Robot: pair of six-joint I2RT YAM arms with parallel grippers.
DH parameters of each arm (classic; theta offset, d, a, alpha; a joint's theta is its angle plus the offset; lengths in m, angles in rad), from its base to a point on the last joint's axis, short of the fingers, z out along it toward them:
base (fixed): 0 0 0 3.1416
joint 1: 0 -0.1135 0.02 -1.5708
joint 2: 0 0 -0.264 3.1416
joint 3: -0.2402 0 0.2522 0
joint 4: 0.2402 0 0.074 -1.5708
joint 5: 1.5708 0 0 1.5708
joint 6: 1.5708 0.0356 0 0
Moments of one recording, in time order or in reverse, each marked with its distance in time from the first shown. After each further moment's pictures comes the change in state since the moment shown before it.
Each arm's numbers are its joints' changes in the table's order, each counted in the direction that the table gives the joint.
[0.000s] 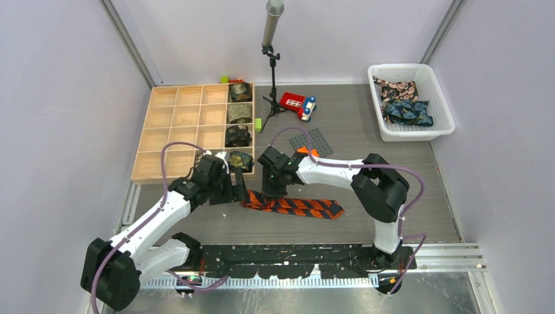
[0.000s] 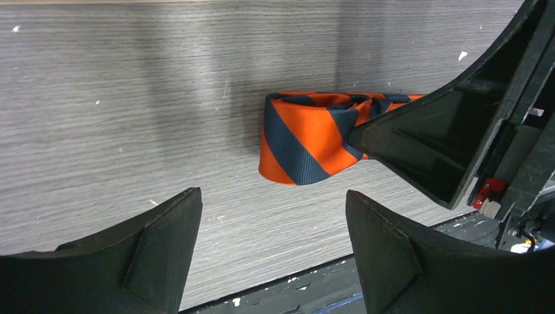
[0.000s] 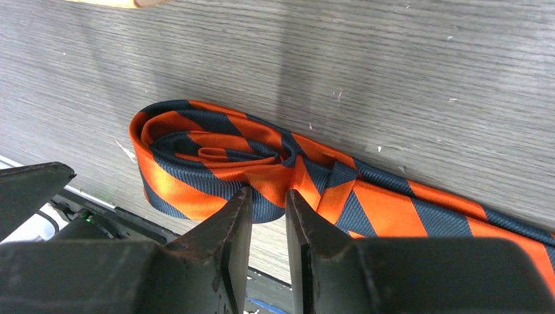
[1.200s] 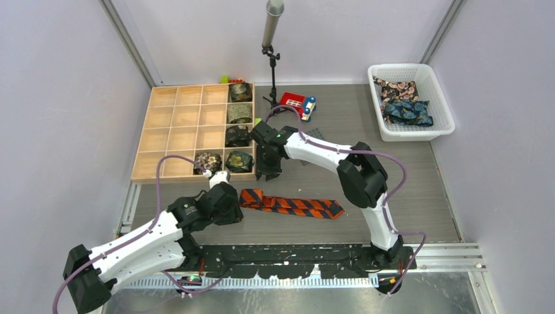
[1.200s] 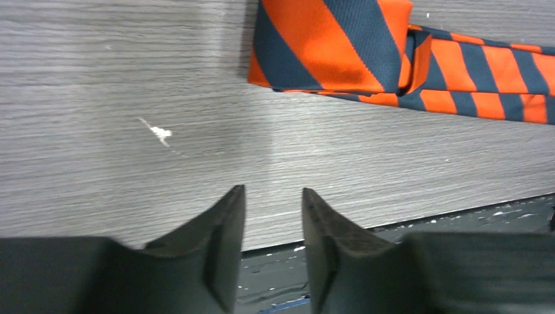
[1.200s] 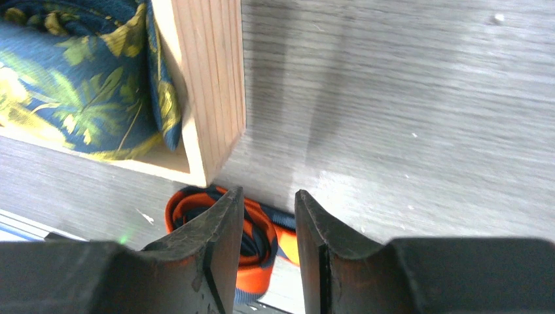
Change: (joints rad) left arm 0.394 0.169 0.089 0.130 -0.324 -0.332; right arm 0.091 -0.248 -0.439 0.286 0.027 -0.128
